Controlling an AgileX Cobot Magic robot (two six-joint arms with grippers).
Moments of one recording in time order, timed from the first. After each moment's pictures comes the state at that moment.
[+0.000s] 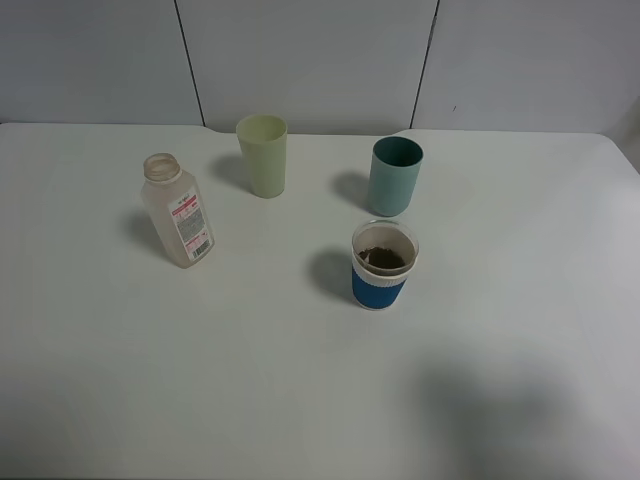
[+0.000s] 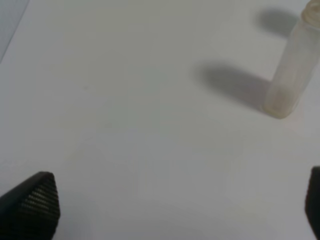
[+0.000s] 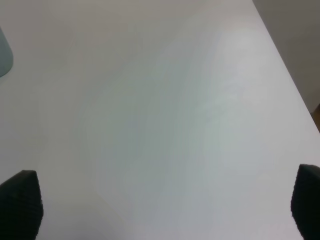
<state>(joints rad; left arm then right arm) -0.02 -0.01 -0.51 0.06 1.05 -0.05 -0.06 0.00 -0.50 -0.07 1.07 0.02</state>
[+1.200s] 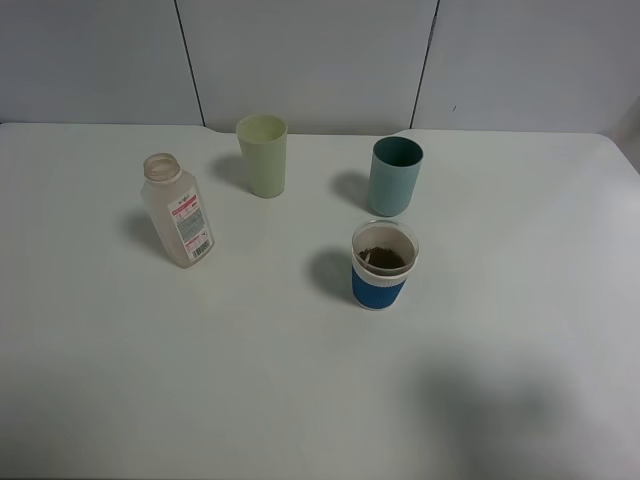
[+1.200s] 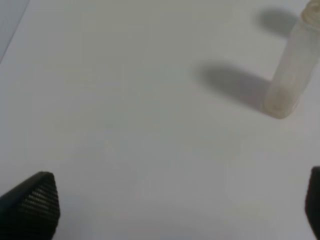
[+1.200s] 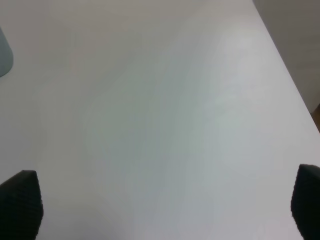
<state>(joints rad) -0.02 -0.01 -0.51 0.06 1.05 -0.05 -0.06 0.00 -0.50 -0.07 1.07 0.02</state>
